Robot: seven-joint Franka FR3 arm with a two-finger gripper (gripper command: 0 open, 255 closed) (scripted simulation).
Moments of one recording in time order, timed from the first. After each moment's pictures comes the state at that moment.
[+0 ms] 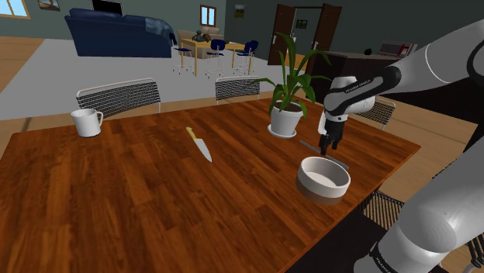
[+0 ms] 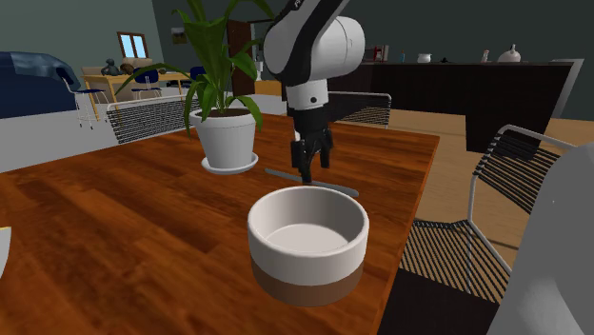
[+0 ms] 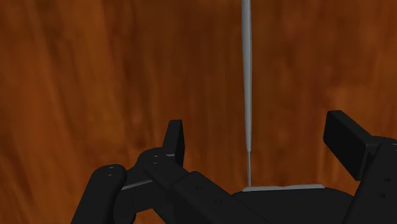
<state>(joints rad) -0.16 -0.14 -0.35 -2.40 -0.17 2.16 -0.36</state>
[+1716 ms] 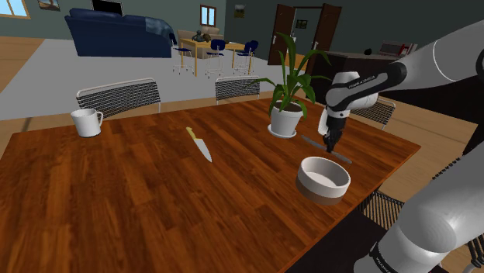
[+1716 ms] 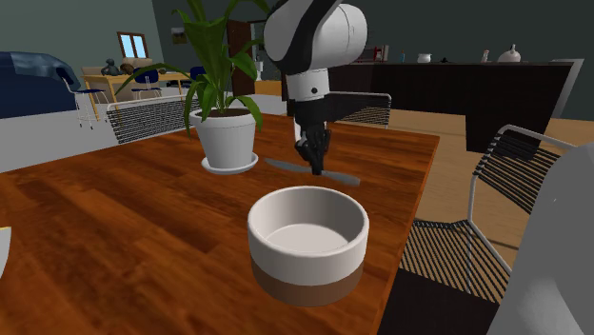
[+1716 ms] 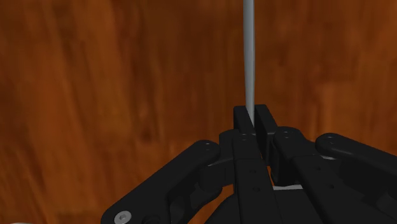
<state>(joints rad) -0.16 -0.17 -0.35 -2.39 -0.18 2.11 -0.36</state>
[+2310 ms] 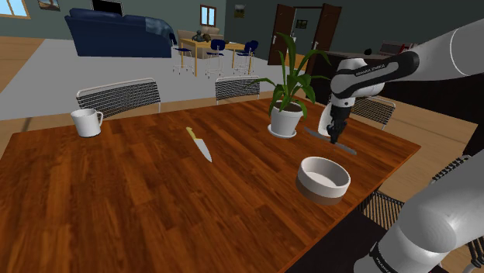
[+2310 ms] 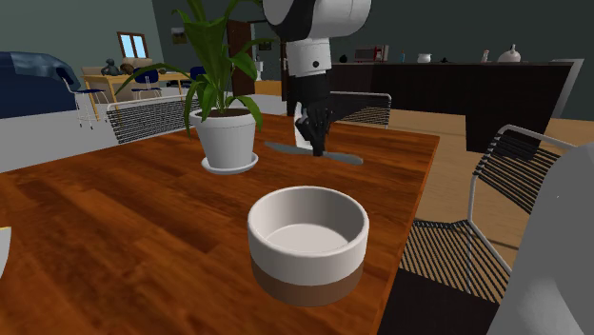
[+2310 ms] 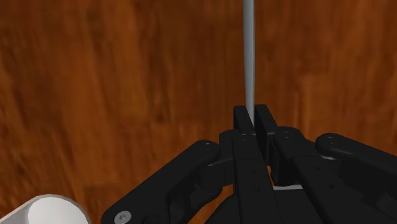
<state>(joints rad) -0.16 -0.23 -0.34 -2.32 -0.19 1.98 -0.36</state>
